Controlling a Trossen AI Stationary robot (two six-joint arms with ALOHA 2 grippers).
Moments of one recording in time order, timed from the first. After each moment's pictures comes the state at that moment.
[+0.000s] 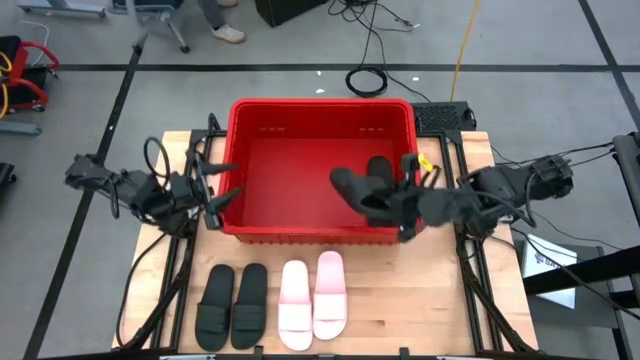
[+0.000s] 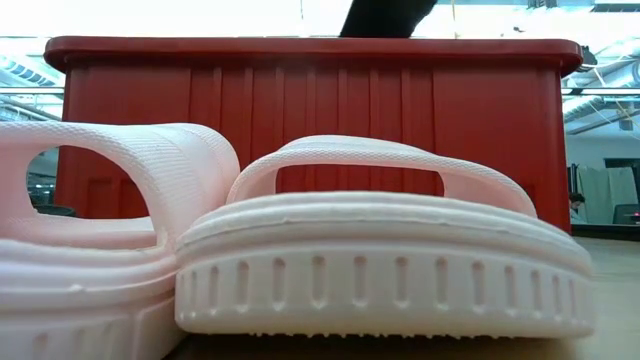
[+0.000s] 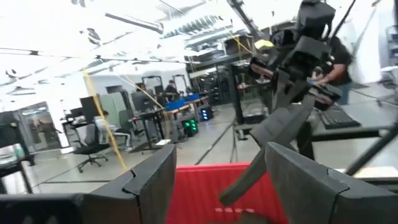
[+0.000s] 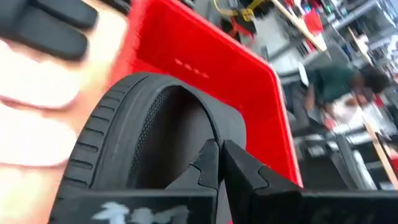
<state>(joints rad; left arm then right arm) -0.41 0.63 0.68 0.26 -0.68 0.41 0.36 1.33 1.63 -1.00 0.68 -0.27</state>
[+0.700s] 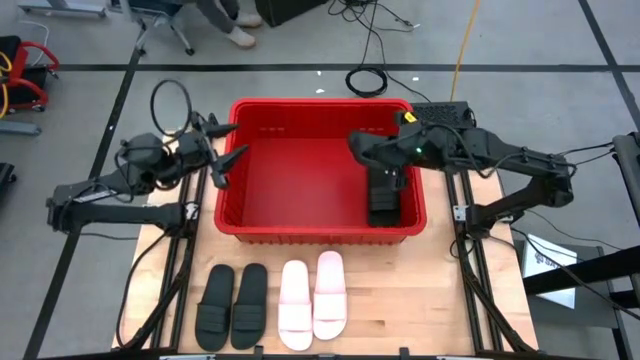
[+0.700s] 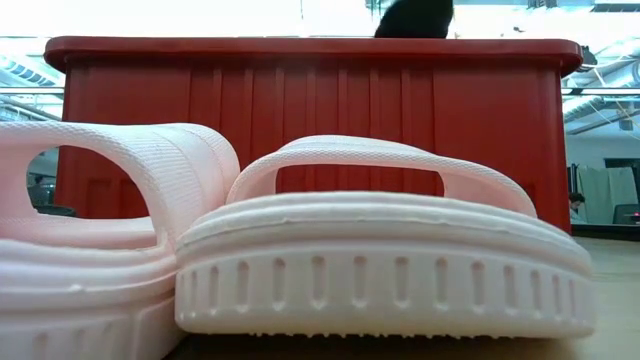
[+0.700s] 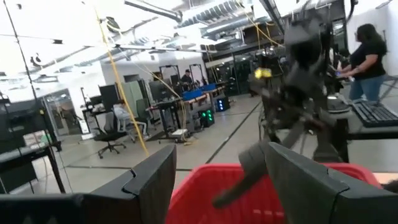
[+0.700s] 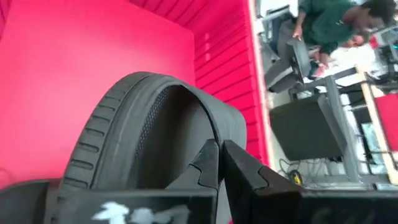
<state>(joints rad) 0.23 0.68 0.85 0.05 -0.14 0.24 -0.14 1.30 1.54 -0.96 0.42 -0.52</state>
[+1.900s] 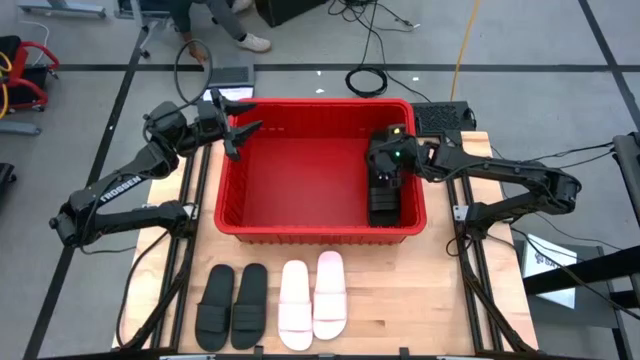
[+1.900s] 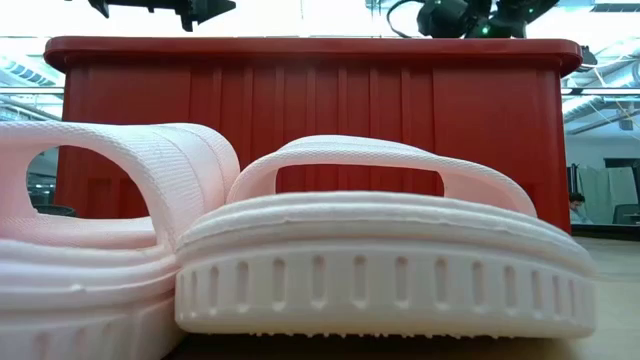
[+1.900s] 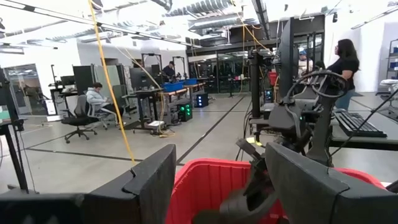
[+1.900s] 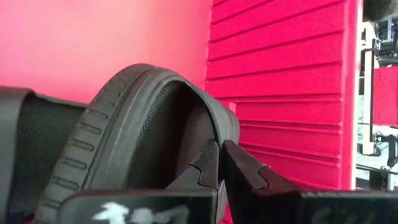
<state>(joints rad) 0.71 0.88 0.85 0.21 0.40 0.03 -0.42 1.27 0.90 -0.45 0.45 -0.85</state>
